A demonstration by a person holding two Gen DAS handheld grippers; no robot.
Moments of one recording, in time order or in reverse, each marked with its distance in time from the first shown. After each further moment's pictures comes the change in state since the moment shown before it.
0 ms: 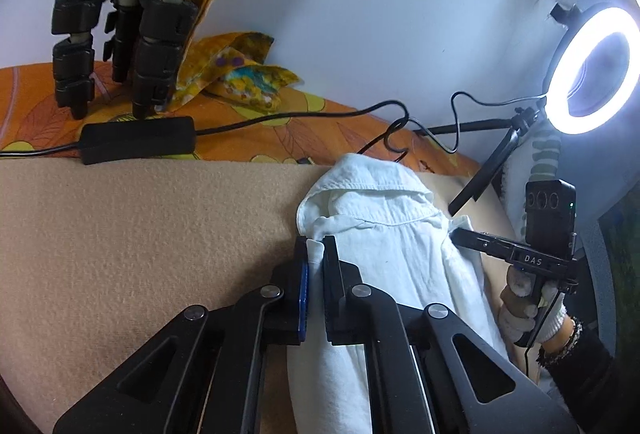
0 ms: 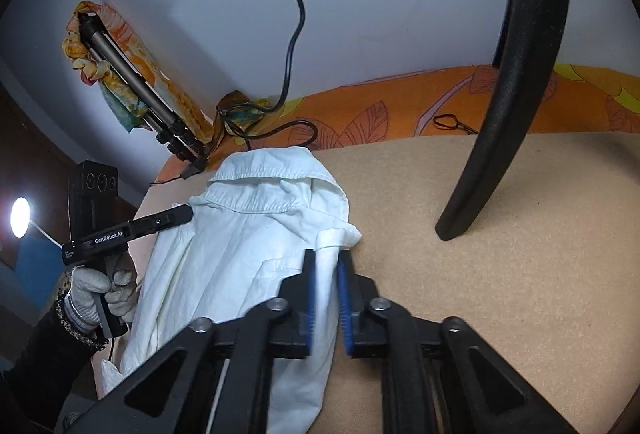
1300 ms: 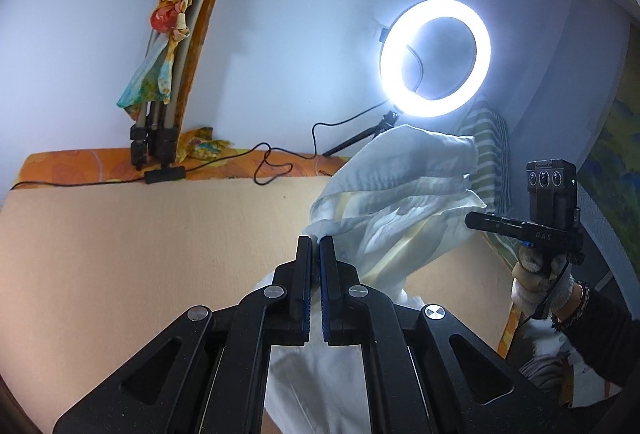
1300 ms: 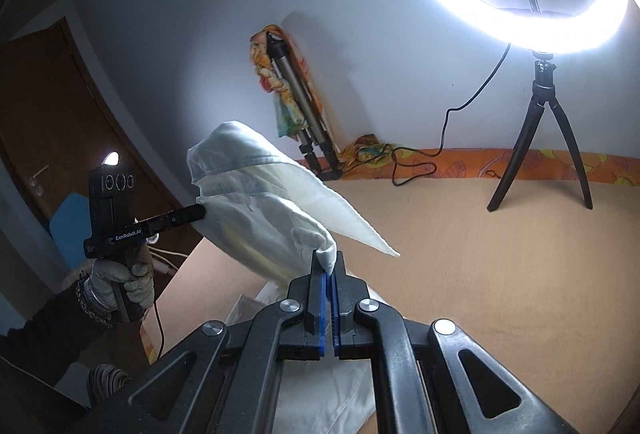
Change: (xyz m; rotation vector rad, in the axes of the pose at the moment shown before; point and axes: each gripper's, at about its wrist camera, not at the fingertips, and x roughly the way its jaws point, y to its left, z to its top) left arm -0.184 -0.128 -0.125 0.236 -0.222 0.024; right arm -0.184 0.153 -0.103 -0.199 -0.156 0.056
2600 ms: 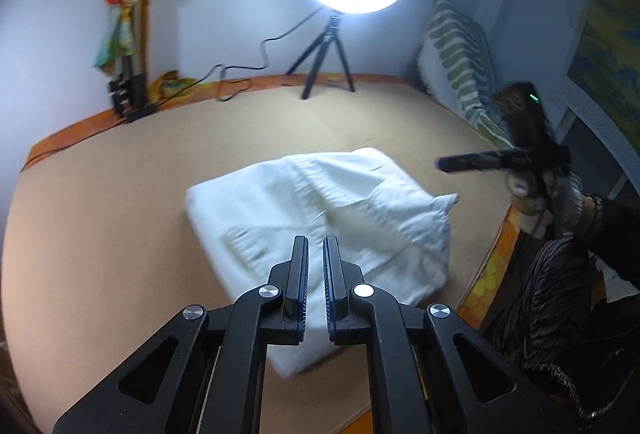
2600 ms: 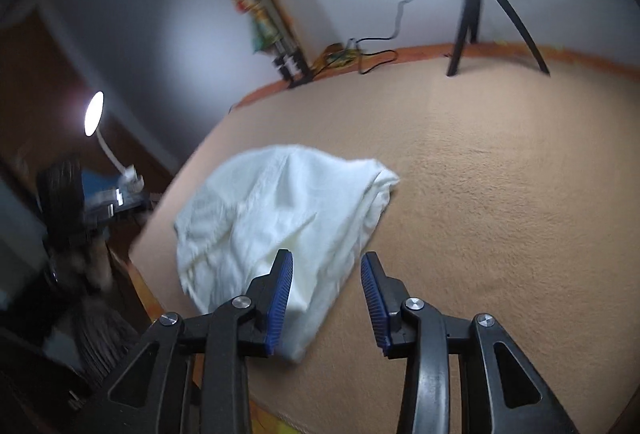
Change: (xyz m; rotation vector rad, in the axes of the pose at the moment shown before) left arm -0.020 -0.077 -0.095 0.230 0.191 0.023; right arm -0.014 -0.041 -0.112 0.199 0.131 -0.018
